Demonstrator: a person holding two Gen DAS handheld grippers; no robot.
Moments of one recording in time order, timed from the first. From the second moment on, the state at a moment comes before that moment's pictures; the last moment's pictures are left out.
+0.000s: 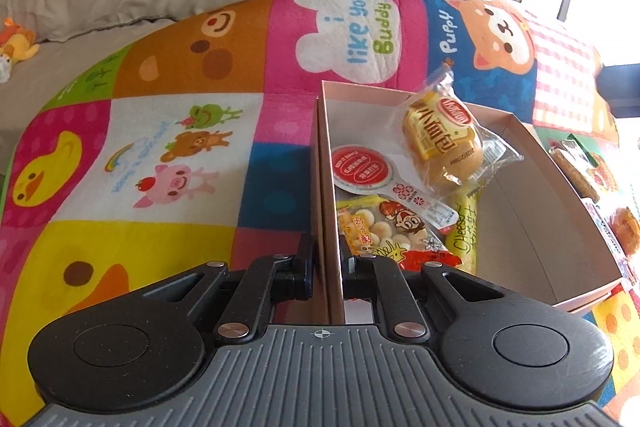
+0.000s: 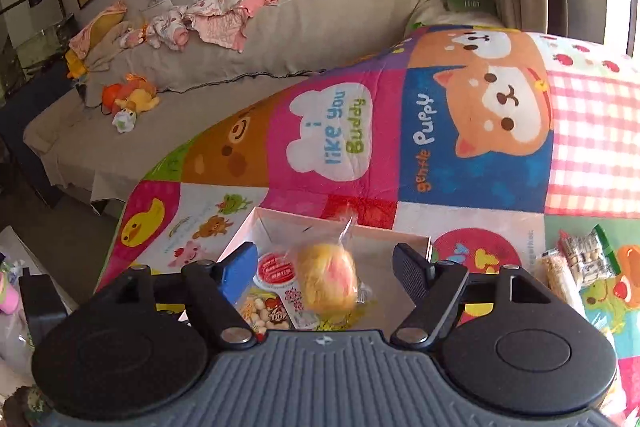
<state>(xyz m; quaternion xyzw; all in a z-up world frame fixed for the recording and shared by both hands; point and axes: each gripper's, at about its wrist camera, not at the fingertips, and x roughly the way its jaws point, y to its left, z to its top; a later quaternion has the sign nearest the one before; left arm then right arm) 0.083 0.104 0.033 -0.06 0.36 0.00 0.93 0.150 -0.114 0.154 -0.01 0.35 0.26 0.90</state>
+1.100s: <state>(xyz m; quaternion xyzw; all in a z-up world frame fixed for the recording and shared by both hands) 0.078 0.100 0.028 -0.09 0.35 0.02 0.93 0.113 -0.229 0.043 -0.06 0.37 0.12 0.92</state>
